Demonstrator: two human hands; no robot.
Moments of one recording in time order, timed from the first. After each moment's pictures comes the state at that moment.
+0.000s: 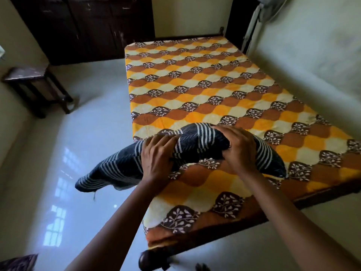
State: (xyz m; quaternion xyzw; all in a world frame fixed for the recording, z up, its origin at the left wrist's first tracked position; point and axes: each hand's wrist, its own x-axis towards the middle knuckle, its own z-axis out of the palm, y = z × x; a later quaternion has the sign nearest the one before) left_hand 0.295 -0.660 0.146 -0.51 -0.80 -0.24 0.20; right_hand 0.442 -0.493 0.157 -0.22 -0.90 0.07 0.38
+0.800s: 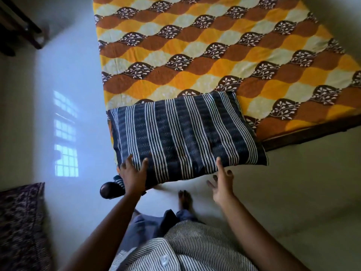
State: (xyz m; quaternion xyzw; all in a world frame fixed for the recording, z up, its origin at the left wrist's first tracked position) left_hand 0.469 -0.703 -0.012 -0.02 -0.91 -0.34 -0.22; right_hand 0.636 -0.546 -0.018 -0.68 -0.24 0.66 0.19
